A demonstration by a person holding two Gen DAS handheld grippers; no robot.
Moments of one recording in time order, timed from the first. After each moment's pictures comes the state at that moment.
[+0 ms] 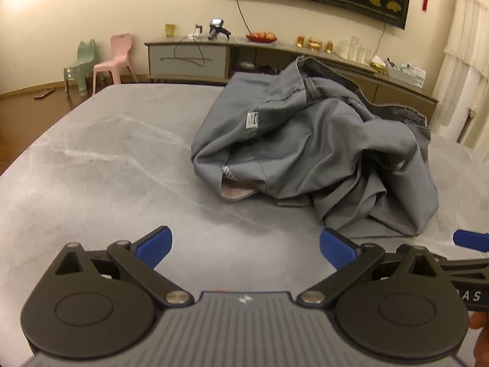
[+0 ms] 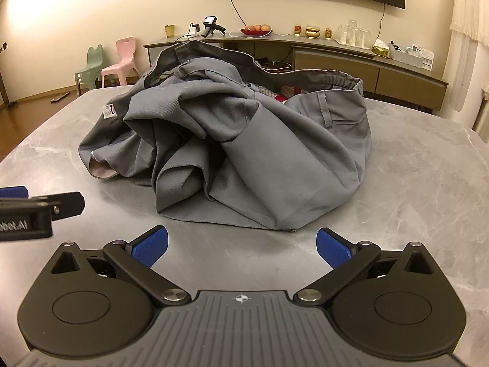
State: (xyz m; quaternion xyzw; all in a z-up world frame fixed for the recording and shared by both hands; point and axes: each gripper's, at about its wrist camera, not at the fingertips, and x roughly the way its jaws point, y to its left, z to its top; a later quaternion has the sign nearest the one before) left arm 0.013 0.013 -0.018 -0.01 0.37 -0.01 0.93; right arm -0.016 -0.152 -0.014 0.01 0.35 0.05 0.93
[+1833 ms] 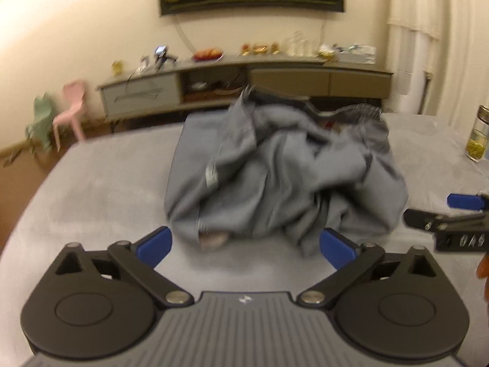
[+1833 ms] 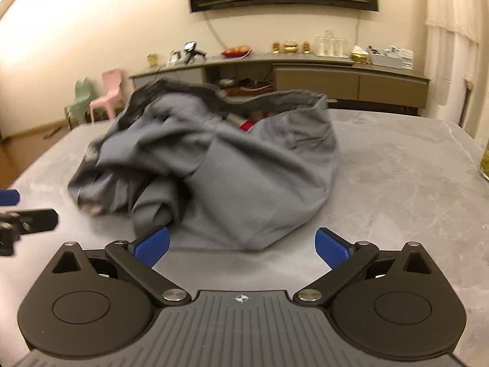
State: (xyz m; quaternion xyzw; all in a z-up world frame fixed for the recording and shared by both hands) left arm 0.033 0.000 0.027 0.08 0.33 -0.11 0.94; right arm -0.019 -0.199 0.007 0.07 0.30 0.01 0.95
